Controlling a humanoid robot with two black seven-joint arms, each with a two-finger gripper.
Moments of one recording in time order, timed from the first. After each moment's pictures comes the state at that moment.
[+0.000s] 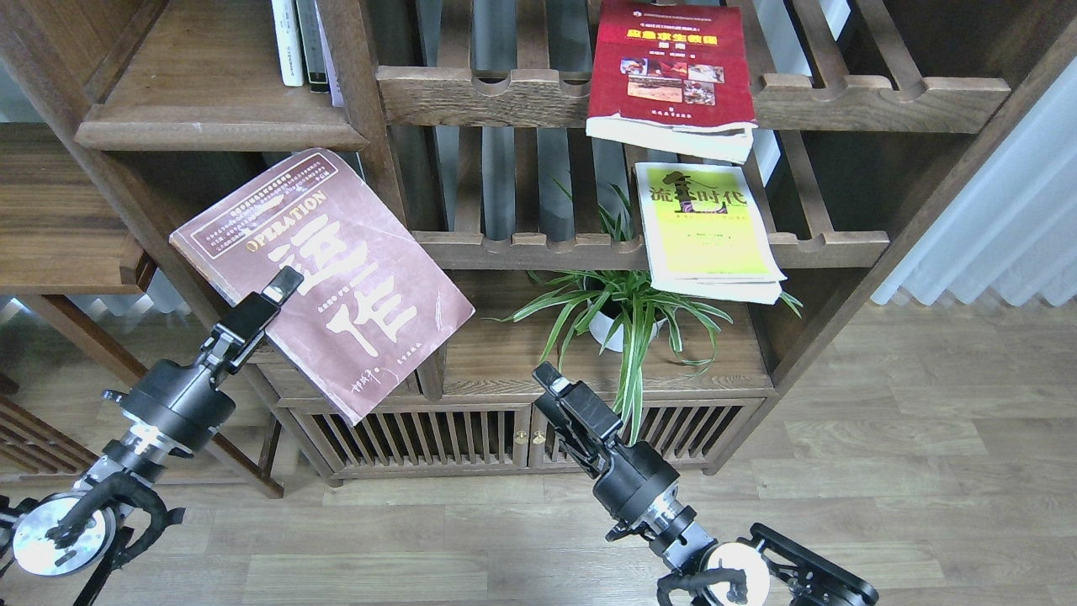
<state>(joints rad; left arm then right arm) -0.02 0.24 -1.38 -1.38 0.03 -0.49 0.23 0.11 -0.08 0.67 1.11 0.24 0.58 0.11</state>
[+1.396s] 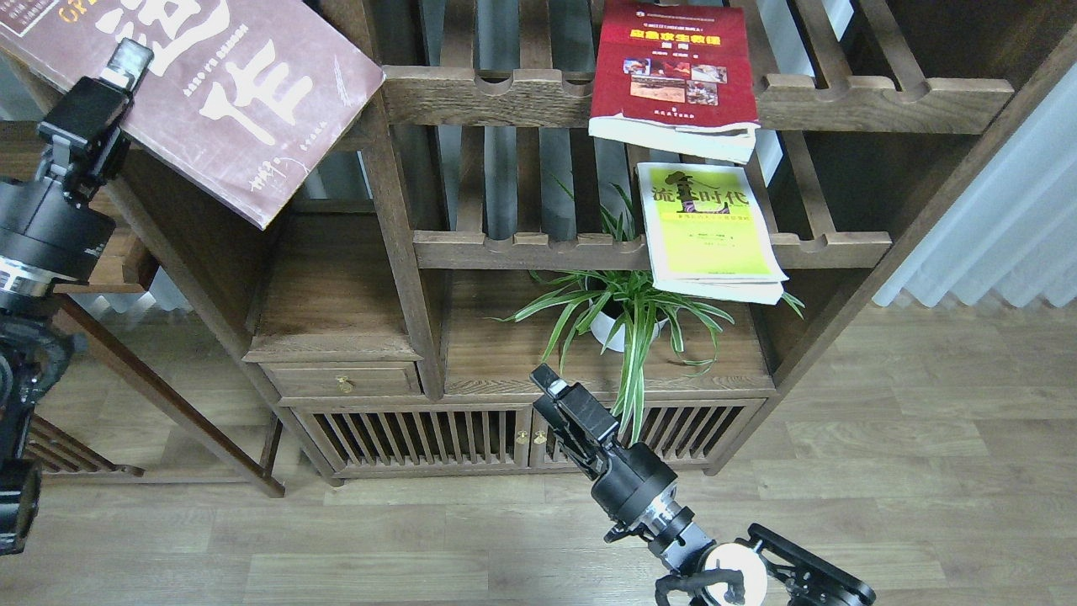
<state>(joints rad) -0.30 0.25 -1.72 -1.36 -0.02 -0.49 0.33 0.11 -0.06 0.67 1.10 0.24 0.58 0.11</state>
